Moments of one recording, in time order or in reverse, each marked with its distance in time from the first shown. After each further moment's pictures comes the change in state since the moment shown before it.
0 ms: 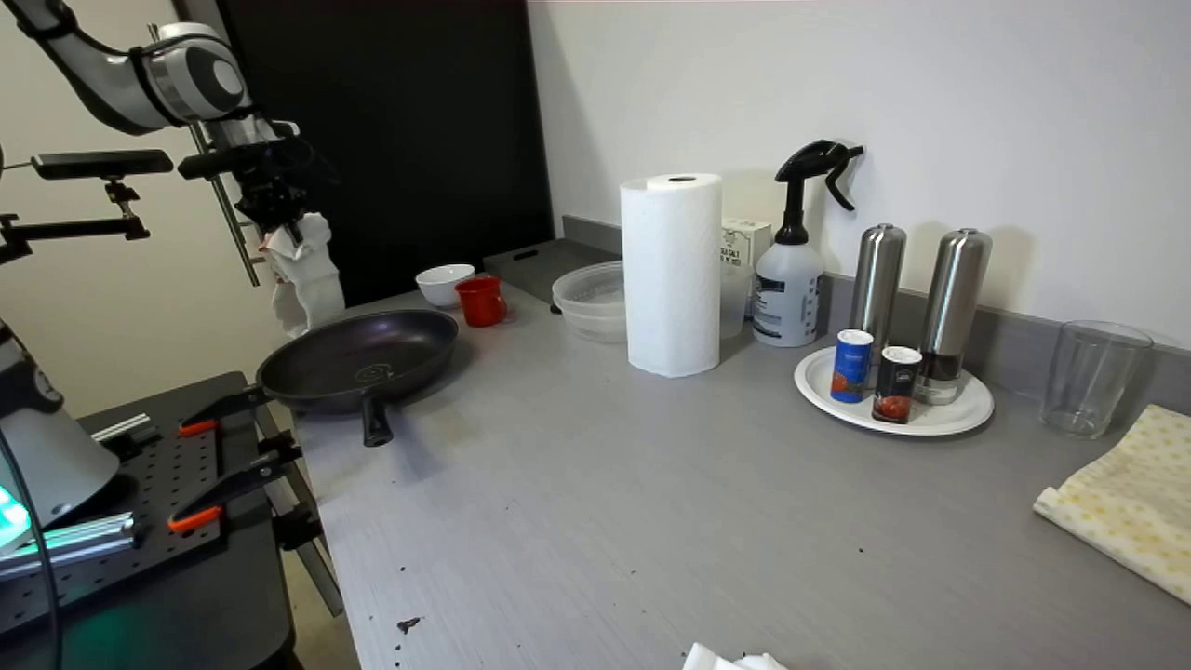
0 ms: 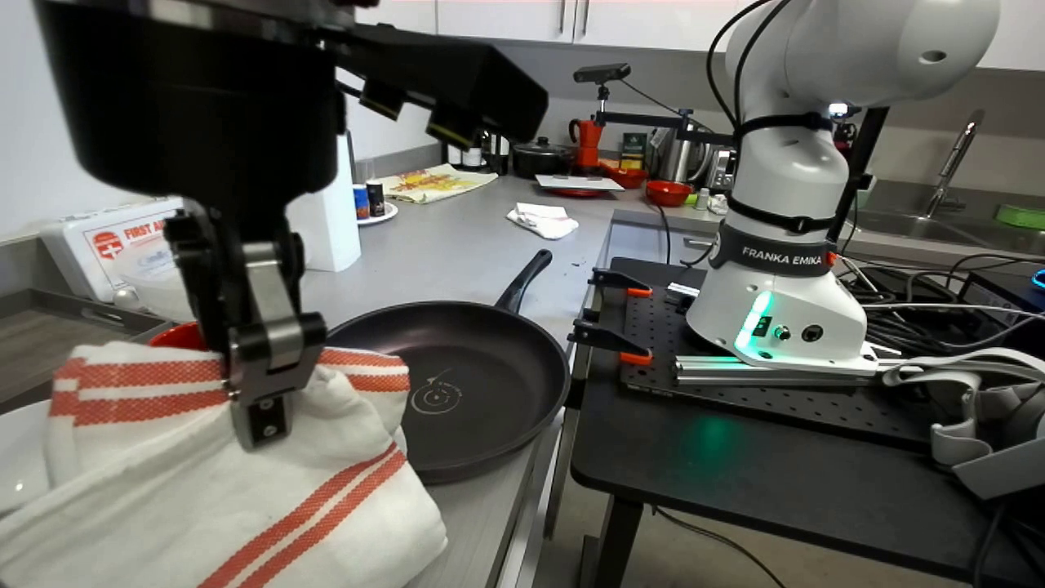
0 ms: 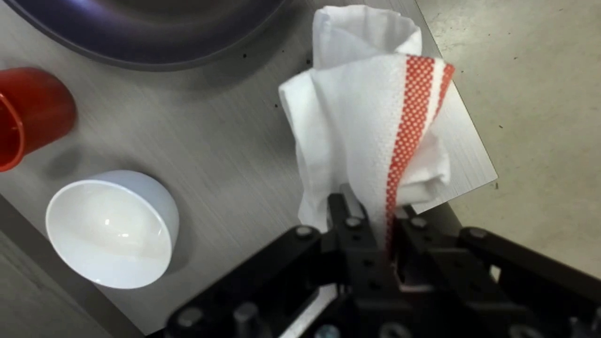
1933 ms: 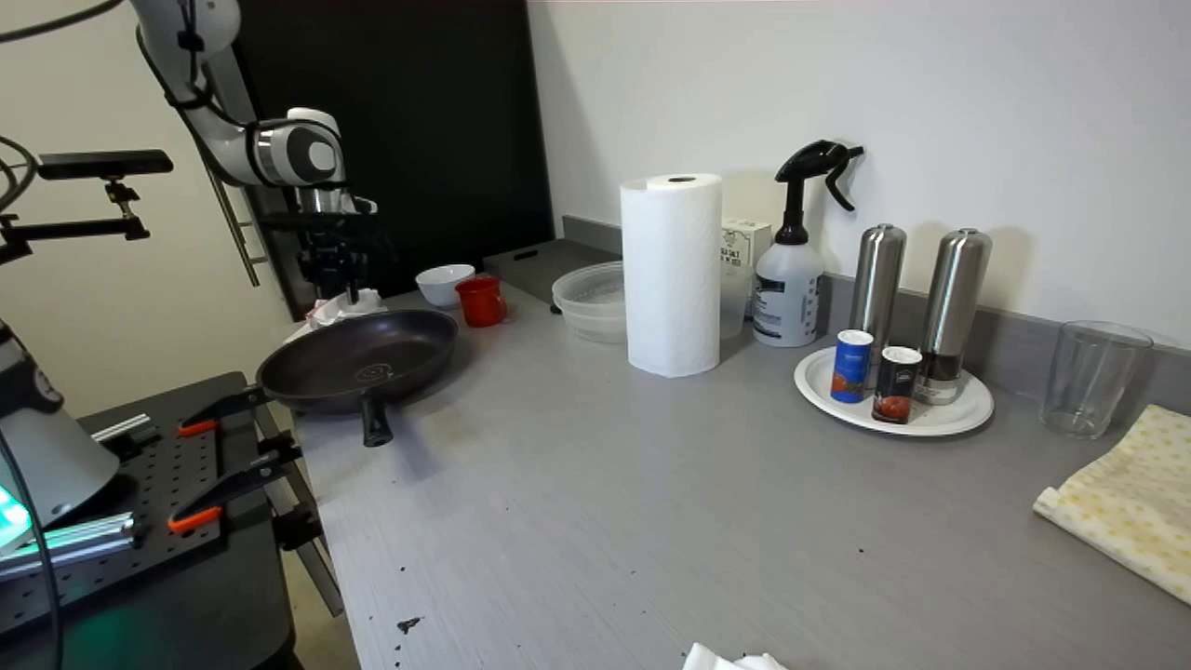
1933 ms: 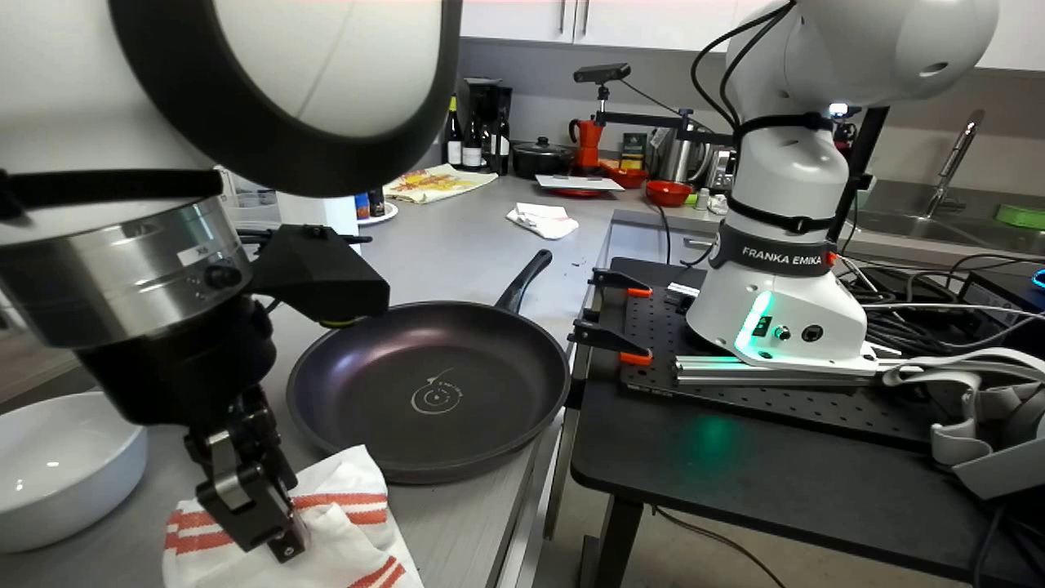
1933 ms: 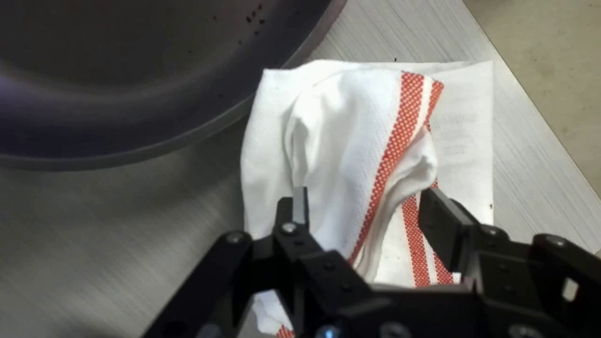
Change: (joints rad) arm -0.014 0.388 -0.121 0.248 0.121 -0.103 -0.110
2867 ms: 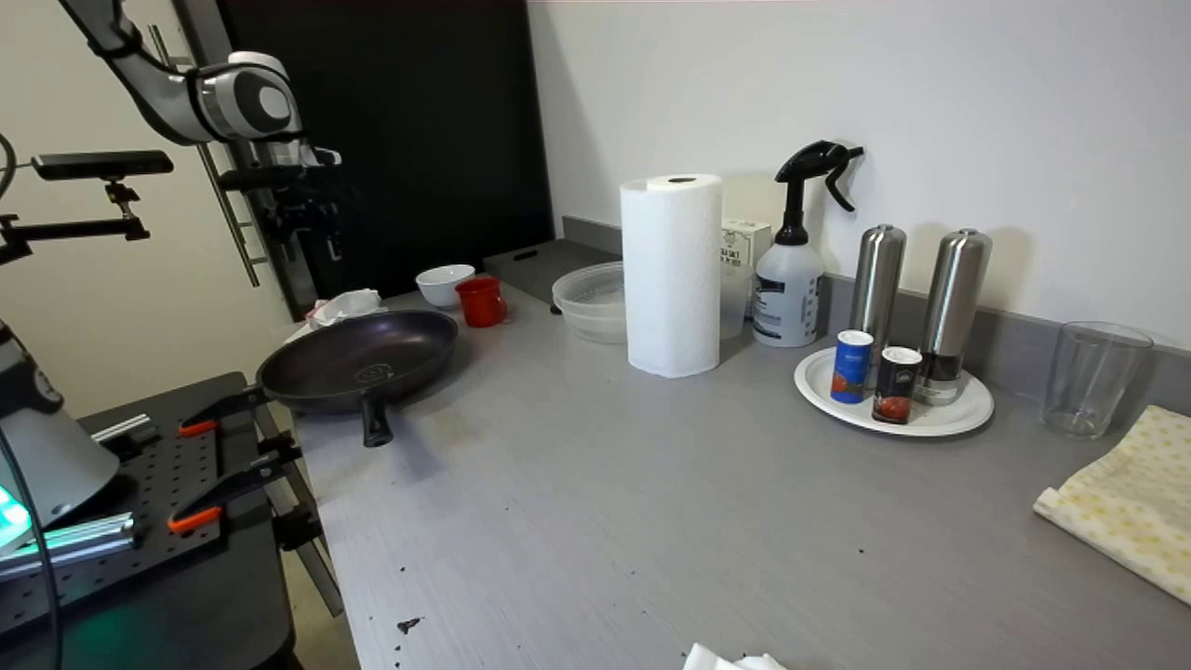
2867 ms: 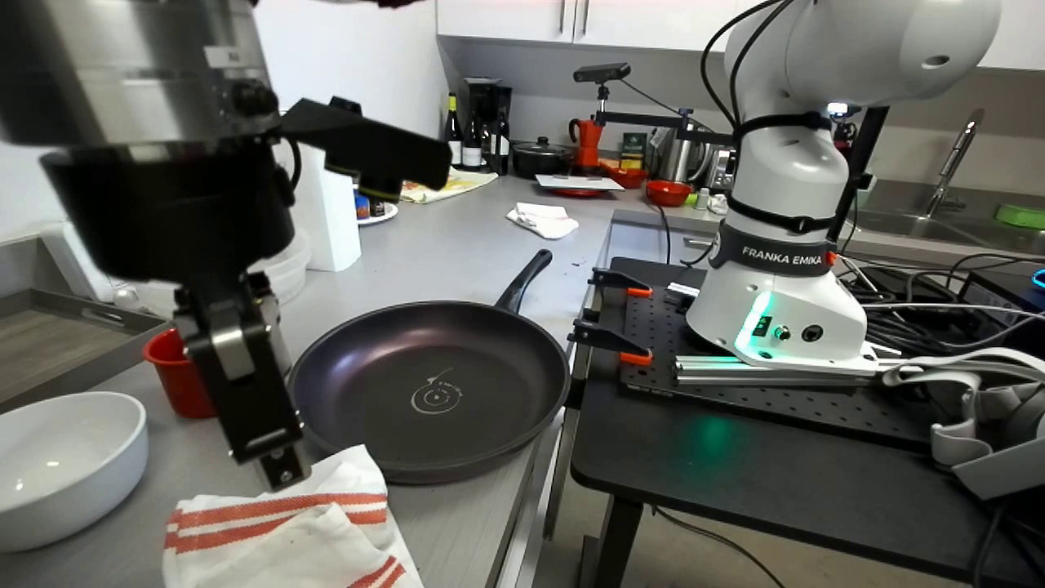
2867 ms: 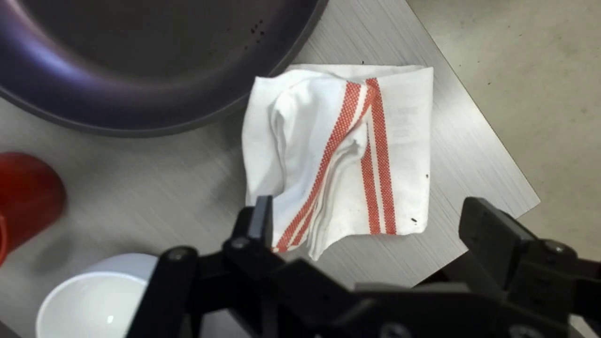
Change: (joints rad) arm 0.028 -0.263 0.025 -0.151 0.000 0.000 0.047
